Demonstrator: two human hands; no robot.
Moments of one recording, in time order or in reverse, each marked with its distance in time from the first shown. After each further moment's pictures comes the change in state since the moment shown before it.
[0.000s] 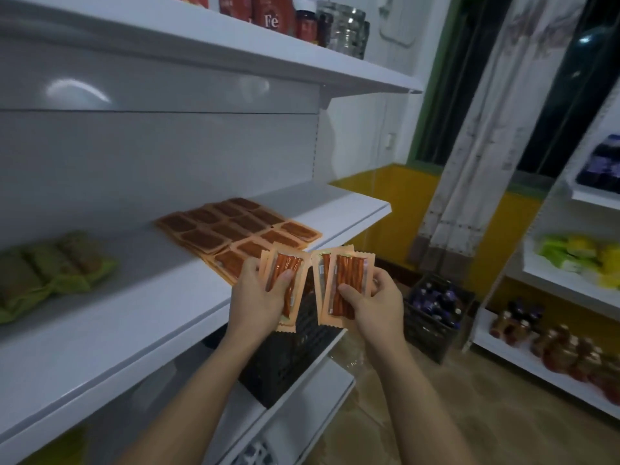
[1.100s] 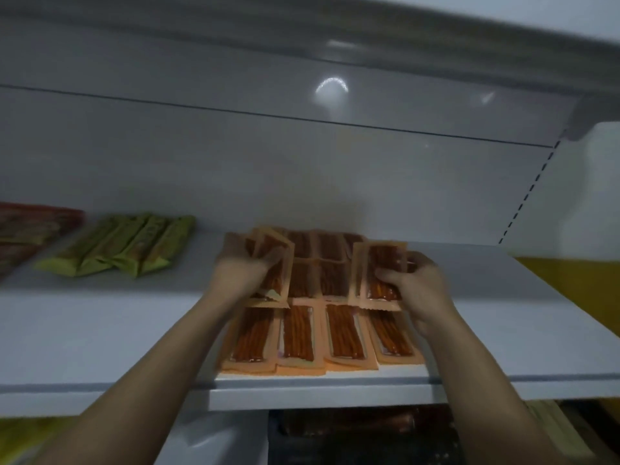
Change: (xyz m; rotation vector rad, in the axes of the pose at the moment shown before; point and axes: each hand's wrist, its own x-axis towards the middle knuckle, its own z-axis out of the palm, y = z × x) left_hand 0.192 -0.033 -0.013 0.247 0.736 -0.418; right_hand 0.325 0.009 0.164 -0.020 -0.819 -0.010
